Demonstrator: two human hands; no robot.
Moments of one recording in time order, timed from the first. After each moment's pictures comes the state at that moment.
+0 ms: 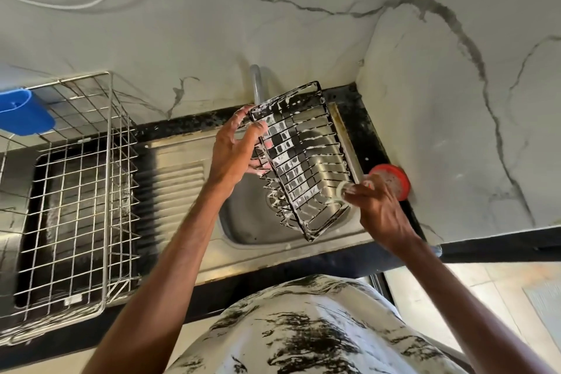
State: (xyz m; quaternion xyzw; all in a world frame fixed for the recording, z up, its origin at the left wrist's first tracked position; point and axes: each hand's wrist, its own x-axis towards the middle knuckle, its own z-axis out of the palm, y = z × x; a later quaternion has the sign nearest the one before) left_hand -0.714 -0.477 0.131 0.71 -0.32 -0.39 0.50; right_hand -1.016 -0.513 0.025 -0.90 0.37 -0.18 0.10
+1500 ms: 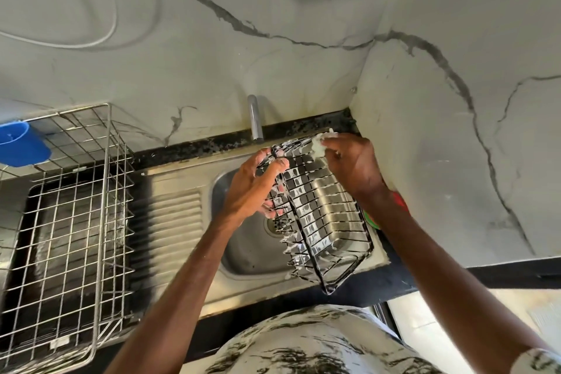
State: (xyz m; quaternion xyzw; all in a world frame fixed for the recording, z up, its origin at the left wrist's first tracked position) left_hand -0.733 -0.487 0.145 0.71 -0.38 -0.46 0.38; right_hand -0.915 -0.611 0.102 -0.83 0.40 -0.36 0.11
